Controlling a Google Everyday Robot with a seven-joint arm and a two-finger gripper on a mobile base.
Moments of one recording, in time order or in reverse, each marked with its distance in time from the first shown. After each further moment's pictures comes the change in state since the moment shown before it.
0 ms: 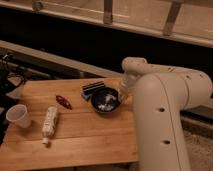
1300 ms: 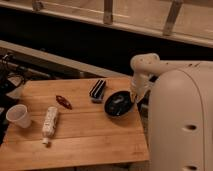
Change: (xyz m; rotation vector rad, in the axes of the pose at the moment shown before) arm 0.024 -0.070 -0.075 0.121 -0.113 0.164
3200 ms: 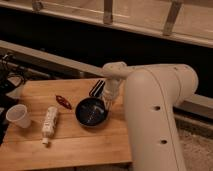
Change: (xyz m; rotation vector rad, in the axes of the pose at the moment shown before) arm 0.057 0.151 0.073 -0.091 0.164 -0.460
